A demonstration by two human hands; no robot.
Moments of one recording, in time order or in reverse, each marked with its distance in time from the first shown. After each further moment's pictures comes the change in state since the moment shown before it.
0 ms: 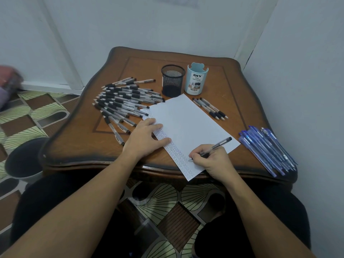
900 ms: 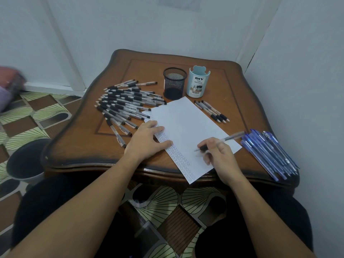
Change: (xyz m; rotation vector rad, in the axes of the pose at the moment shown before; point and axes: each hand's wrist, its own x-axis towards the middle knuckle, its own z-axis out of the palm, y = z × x) left_hand 0.000 0.000 -0.001 -0.004 -0.018 -0.007; right_hand 0.008 -0.002 -0.004 0.266 0.108 0.047
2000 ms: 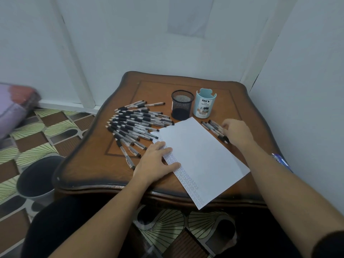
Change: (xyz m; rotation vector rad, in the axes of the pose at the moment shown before) left_hand 0.004 -0.009 0.003 -0.041 -0.019 0.023; right_hand 0.153 -0.048 -0.042 -1.183 0.160 0.057
